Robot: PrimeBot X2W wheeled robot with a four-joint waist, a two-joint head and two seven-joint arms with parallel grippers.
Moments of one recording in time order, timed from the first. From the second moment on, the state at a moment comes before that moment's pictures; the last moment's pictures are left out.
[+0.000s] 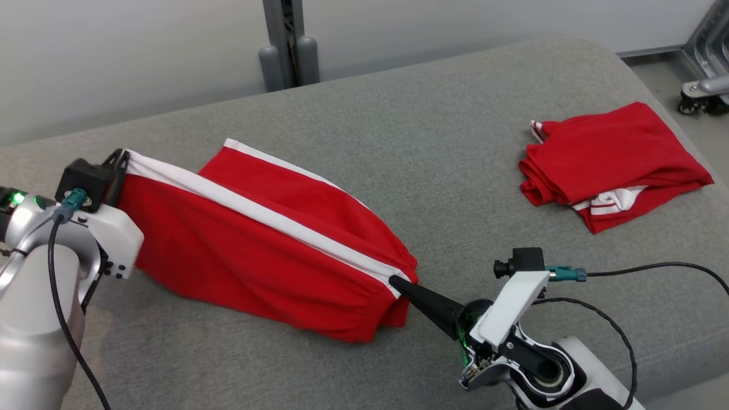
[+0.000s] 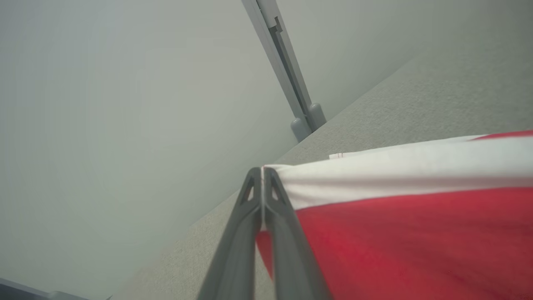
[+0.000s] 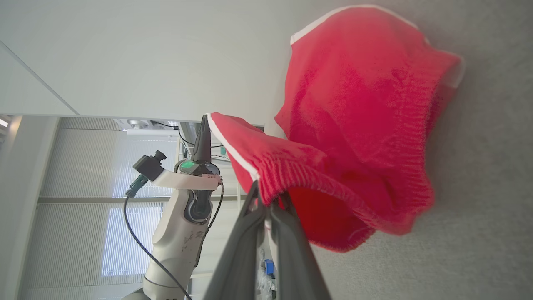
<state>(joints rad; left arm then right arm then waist) -0.73 0.36 -0.33 0.93 -0.04 -0.09 -0.26 -0.35 -0.06 0.49 0.37 1.59 0.13 0.43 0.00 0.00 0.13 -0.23</state>
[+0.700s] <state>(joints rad) -1.06 0.40 -0.45 1.20 0.04 -0.11 -0.23 -0.52 -0.05 0.68 0.30 1.79 0.13 0.21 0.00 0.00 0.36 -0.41</state>
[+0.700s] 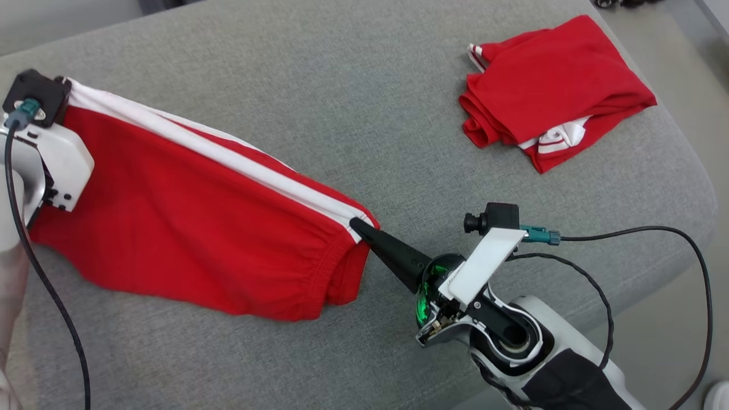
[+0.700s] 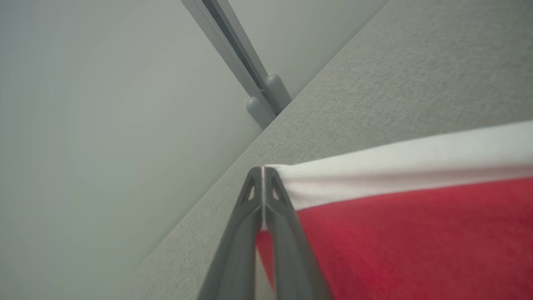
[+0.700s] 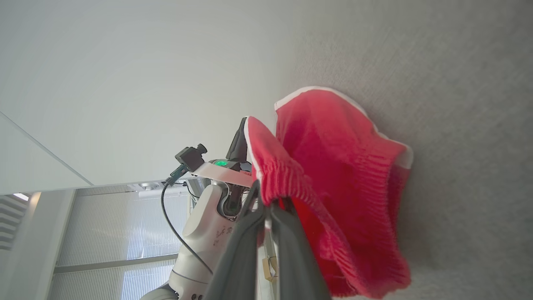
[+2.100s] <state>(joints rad) -1.16 0.40 -0.55 1.28 0.04 -0.04 -0.21 -0.61 -0.05 0.71 0.35 1.84 0.13 0.11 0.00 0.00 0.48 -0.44</state>
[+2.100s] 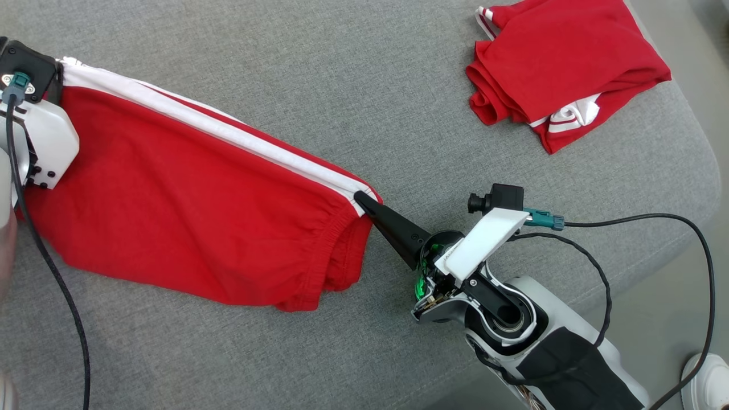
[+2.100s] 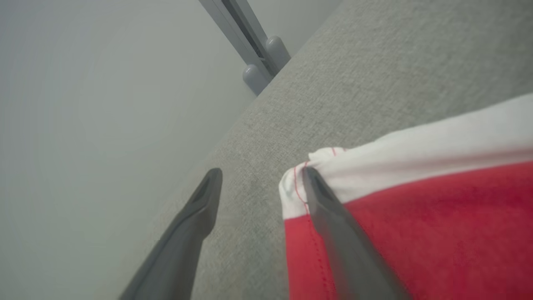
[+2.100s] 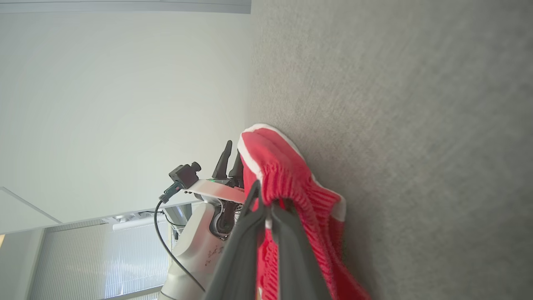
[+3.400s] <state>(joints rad) -0.62 0.31 -0.32 0.57 -0.19 0.09 -0.26 -0.47 -0.31 0.60 0.29 1.06 0.13 -0.26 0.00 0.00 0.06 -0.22</state>
